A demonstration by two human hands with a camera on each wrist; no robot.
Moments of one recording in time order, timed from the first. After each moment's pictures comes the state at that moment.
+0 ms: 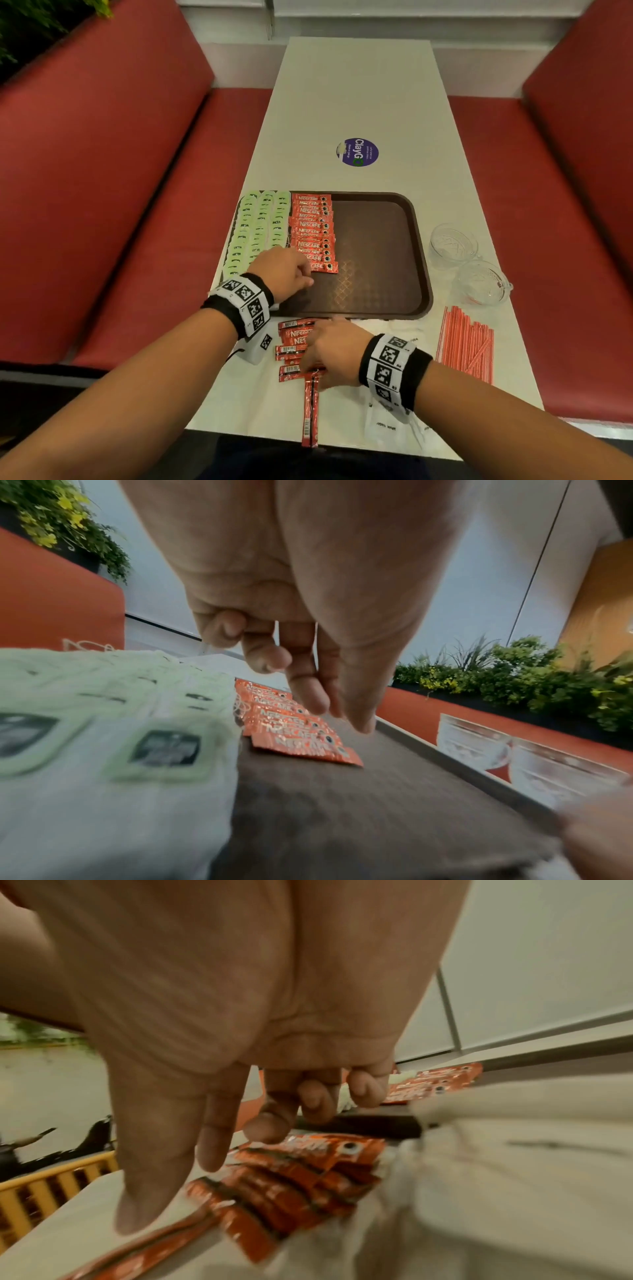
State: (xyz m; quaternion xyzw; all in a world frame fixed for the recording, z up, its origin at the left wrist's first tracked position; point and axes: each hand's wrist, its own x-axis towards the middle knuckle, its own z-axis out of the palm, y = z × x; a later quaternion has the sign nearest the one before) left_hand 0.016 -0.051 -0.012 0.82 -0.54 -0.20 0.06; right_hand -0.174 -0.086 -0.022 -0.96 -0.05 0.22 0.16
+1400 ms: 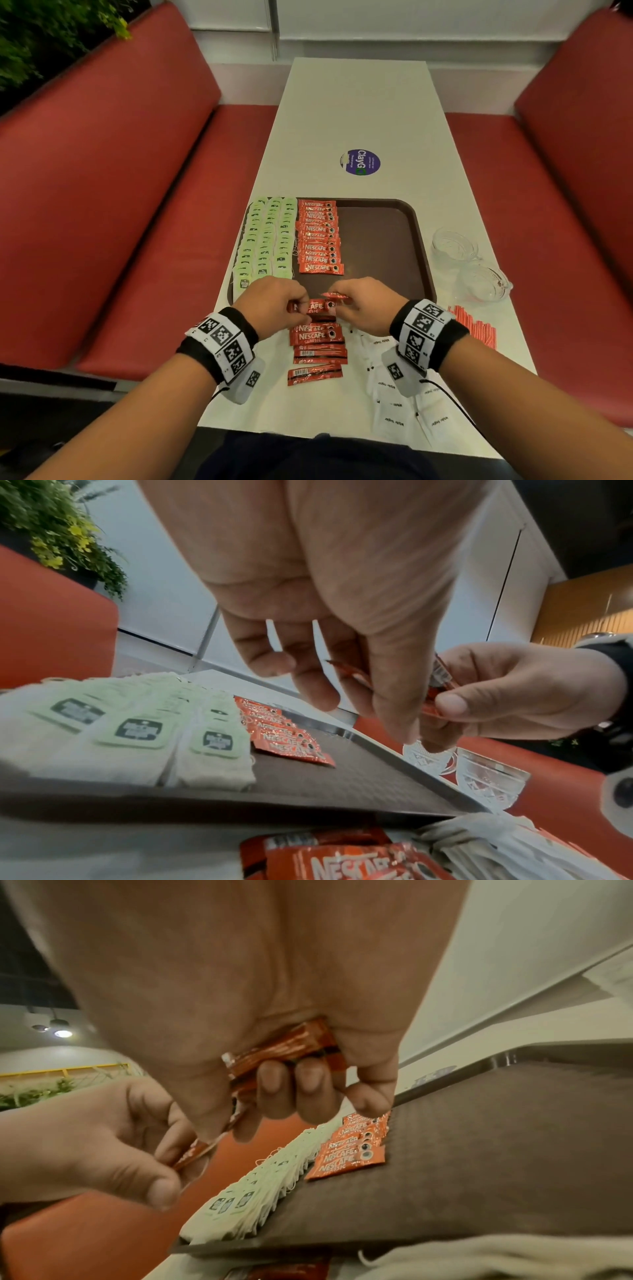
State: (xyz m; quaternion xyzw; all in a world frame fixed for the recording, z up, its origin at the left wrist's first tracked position) left_hand -0.003 0.020 0.005 0.77 -0.59 -0.21 0.14; right_hand -0.174 -0.131 0.004 -0.92 0.17 0.08 0.33
